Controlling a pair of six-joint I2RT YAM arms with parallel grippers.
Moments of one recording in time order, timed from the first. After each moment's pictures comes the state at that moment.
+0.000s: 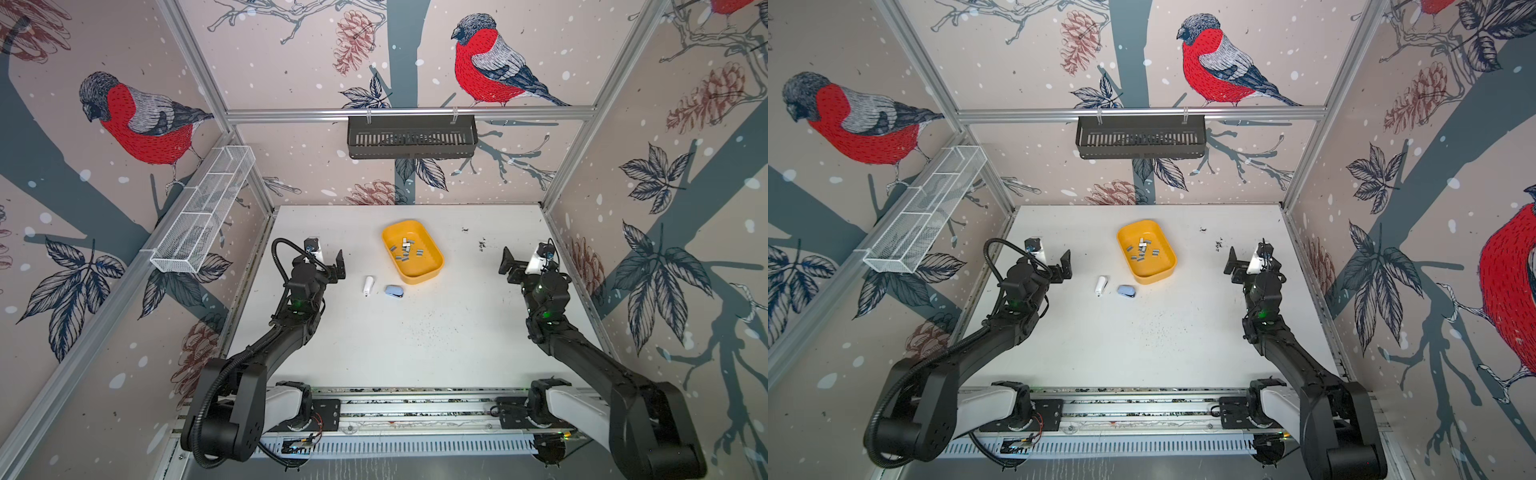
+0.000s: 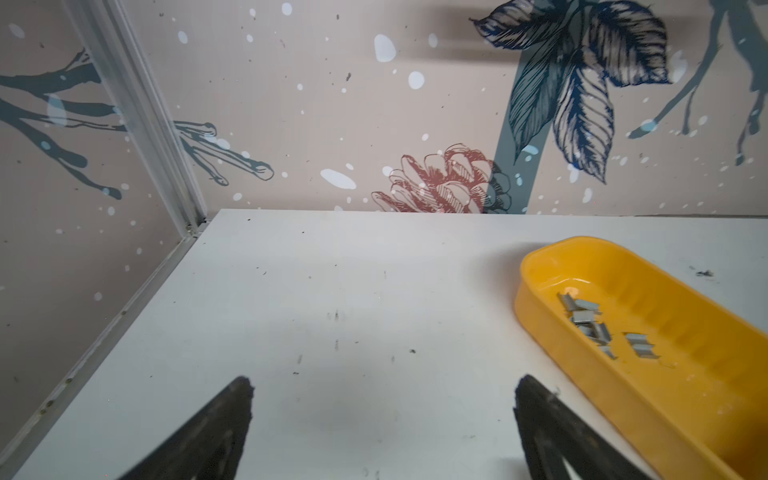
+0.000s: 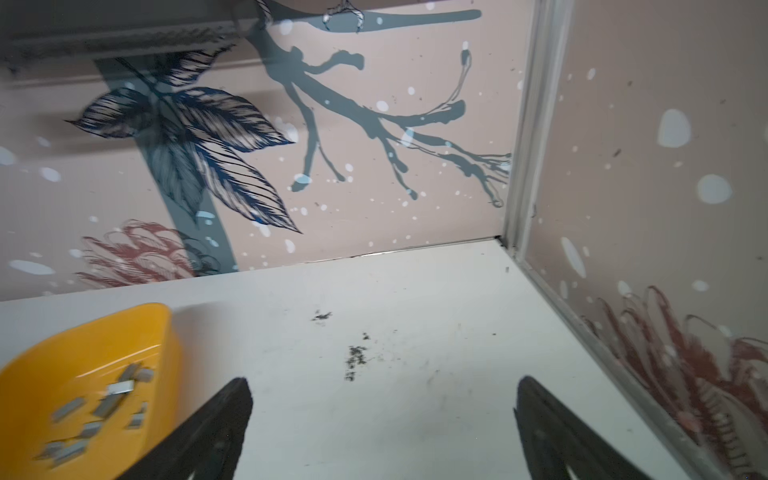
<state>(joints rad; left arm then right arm) -0.19 1.20 0.50 0.51 -0.10 -0.09 0.16 1.03 0.37 0.61 0.13 0.11</state>
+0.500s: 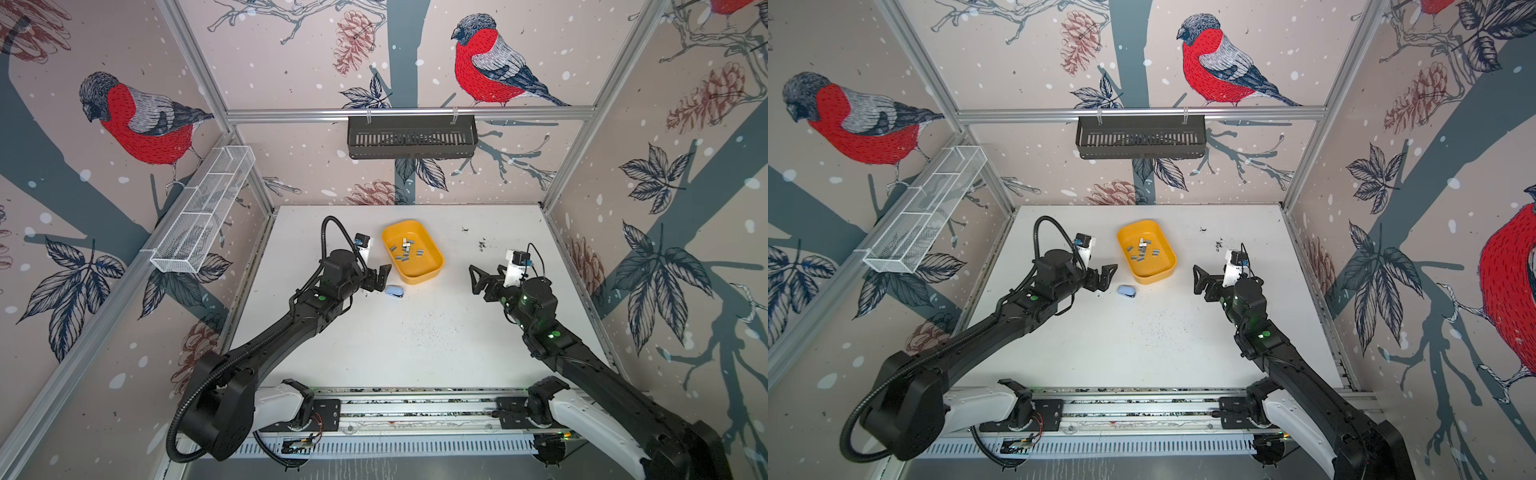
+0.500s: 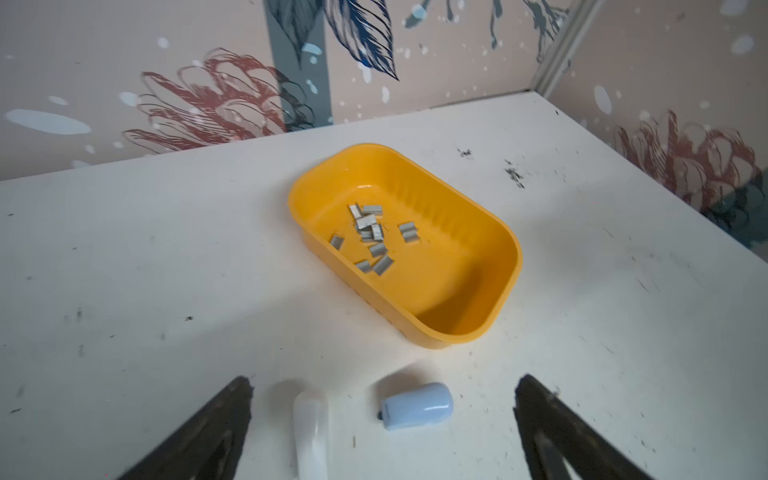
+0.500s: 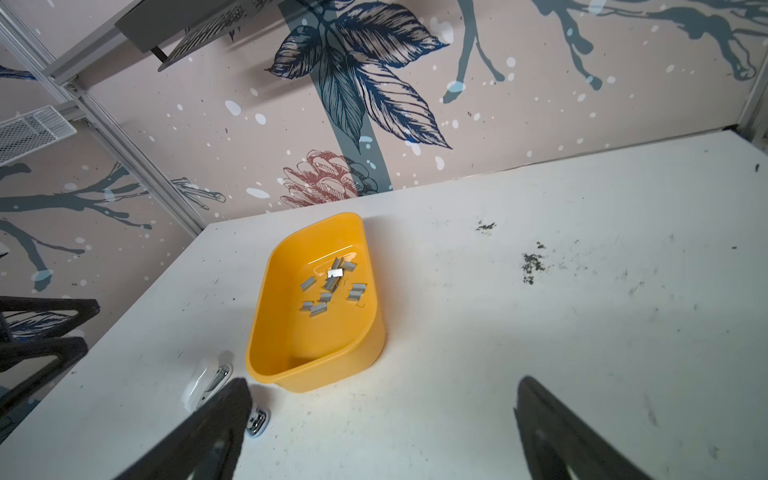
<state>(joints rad) -0.50 1.26 0.75 0.04 0.11 -0.07 0.42 0.82 0.40 0.22 0.02 0.37</state>
